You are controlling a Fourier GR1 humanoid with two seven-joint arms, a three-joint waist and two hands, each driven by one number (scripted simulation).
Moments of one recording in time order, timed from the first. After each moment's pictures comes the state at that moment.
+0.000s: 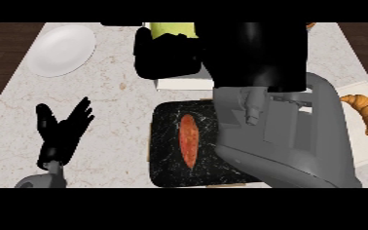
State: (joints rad) left arm -0.04 0.19 0.09 -1.36 0.12 -0.03 0.31; right arm -1.16 -0.03 0.24 -1.69 0.80 0.13 1.13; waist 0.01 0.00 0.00
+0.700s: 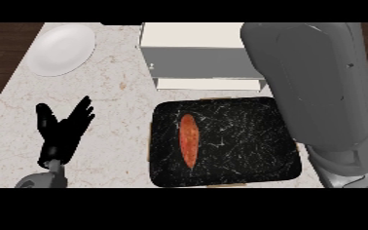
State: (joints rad) left arm -0.05 0.18 0.10 -1.35 0.13 -0.04 0.29; right arm -1.30 -0.12 0.05 -1.31 0.73 0.20 0.93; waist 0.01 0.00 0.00
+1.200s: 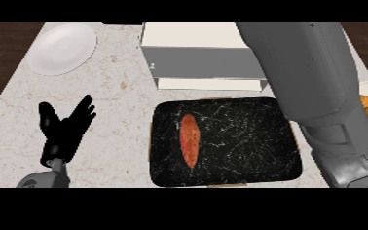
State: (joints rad) left arm -0.06 0.17 0.10 -1.36 0.11 -0.03 0.30; right arm -1.35 -0.13 0.02 -1.04 0.78 0.09 0.77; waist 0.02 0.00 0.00
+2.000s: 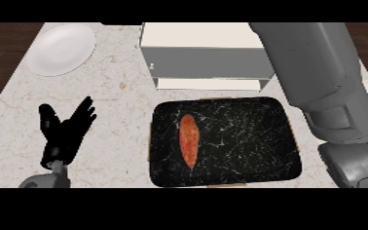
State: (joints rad) left arm -0.04 0.16 0.10 -1.37 0.10 -0.02 0.30; right arm -1.39 -0.16 -0.04 -0.85 0.79 0.02 0.56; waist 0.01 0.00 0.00
